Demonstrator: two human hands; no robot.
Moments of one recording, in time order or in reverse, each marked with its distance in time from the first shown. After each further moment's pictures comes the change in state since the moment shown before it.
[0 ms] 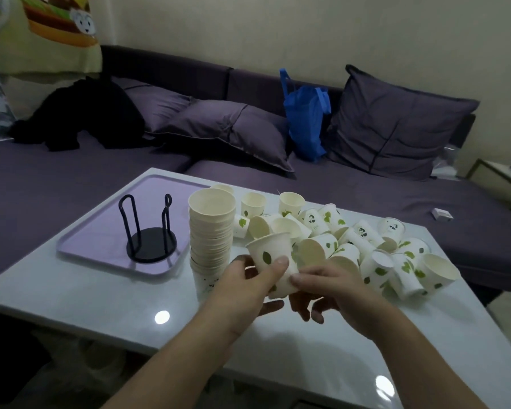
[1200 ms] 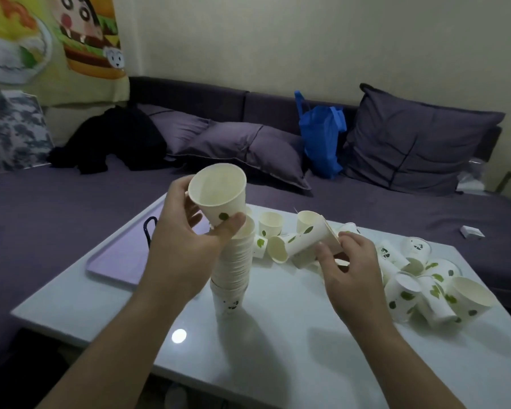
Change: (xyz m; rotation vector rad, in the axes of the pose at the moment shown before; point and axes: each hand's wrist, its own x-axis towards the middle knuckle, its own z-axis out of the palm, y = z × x) left_hand -0.005 0.076 -0.072 0.269 0.386 0.726; right_hand 0.044 -0.007 0.020 -0.327 0.903 -0.303
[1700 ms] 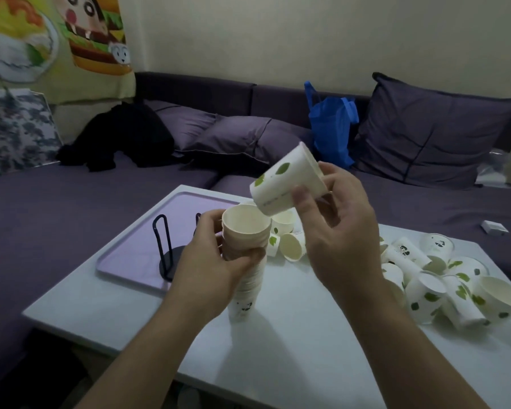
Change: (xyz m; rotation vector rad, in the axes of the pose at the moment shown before) left_hand -0.004 -0.038 0.009 0.155 -0.138 -0.167; right_hand 0.014 -0.093 0.024 0.327 0.011 -0.343
